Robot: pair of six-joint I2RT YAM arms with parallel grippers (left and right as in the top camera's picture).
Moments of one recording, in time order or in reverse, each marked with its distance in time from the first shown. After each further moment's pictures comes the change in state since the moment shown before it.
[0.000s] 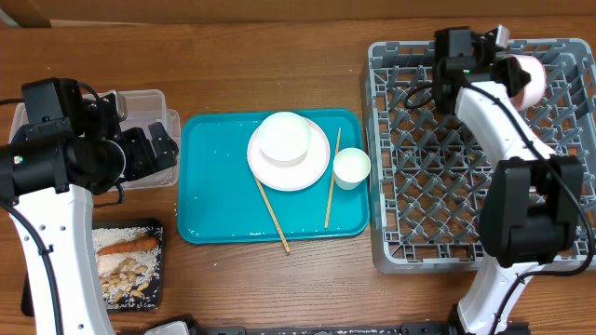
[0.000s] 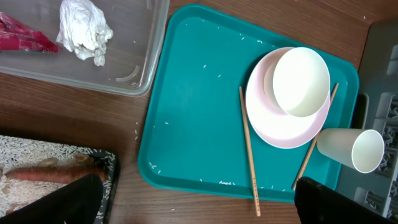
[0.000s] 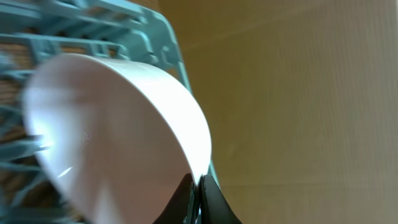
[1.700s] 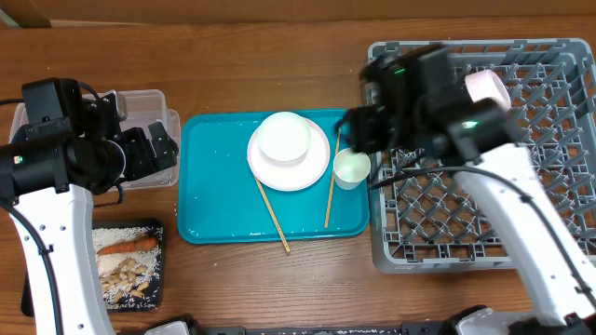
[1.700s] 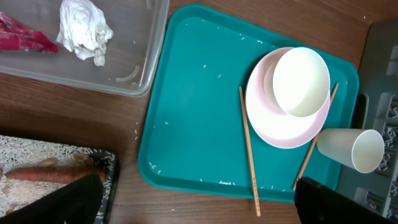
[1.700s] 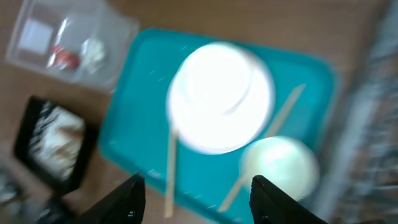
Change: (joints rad) left arm 0.000 0.000 0.000 0.000 0.000 0.000; right arm 0.363 -0.507 -0.014 -0.428 -1.582 0.422
